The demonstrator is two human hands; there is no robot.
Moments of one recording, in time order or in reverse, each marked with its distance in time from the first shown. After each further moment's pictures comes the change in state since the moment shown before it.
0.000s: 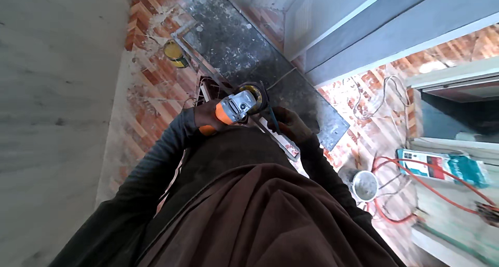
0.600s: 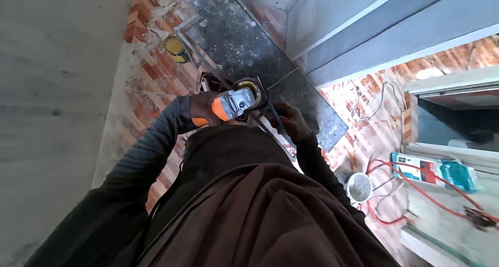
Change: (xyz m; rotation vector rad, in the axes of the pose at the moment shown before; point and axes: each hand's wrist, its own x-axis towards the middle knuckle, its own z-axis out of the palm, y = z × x) left_hand -0.007 0.018 -0.032 0.063 -0.116 -0.069; right_hand 0.007 -0.021 0.014 0.055 0.058 -0.058
